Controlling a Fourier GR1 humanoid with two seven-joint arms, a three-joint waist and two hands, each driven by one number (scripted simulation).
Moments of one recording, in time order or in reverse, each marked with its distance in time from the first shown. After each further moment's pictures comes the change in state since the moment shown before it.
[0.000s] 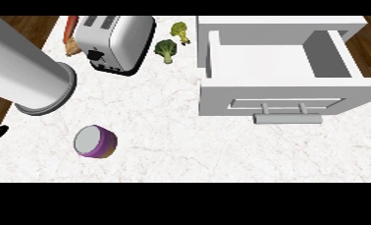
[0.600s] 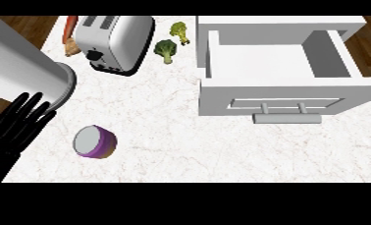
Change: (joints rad) left arm -0.127 -0.145 -0.140 0.126 -0.256 0.031 -0.030; right arm 0.036 0.016 -0.093 -0.044 -0.076 0.080 0.035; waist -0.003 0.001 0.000
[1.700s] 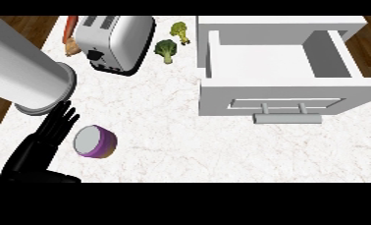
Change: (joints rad) left arm -0.072 -0.091 0.000 0.487 -0.421 -0.081 -0.456; right arm -0.023 0.035 -0.123 -0.014 -0.050 0.101 0.060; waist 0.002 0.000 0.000
